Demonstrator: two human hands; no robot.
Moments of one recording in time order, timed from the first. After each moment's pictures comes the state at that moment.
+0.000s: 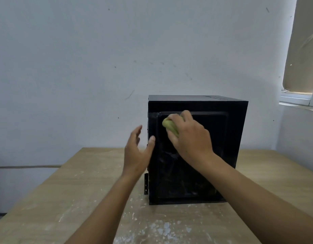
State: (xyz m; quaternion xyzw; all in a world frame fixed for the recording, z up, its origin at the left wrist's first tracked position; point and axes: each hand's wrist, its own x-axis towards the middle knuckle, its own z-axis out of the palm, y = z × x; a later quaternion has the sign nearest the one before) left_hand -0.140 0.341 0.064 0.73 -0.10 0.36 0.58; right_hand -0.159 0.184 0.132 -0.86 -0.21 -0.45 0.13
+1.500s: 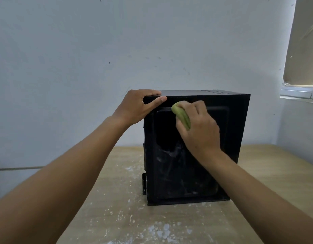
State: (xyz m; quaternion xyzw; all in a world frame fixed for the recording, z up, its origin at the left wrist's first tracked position) left_hand -0.092 0.359 0.186 0.84 -0.25 0.36 0.33; right_hand -0.134 0.165 0.128 -0.79 -0.20 -0.54 0.21
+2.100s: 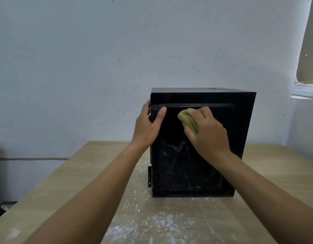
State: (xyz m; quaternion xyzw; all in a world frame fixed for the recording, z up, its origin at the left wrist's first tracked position) left_hand -0.131 0.328 0.120 0.75 -0.14 0.33 0.56; right_hand -0.143 0.150 0.115 -0.83 -0.23 -0.47 0.20
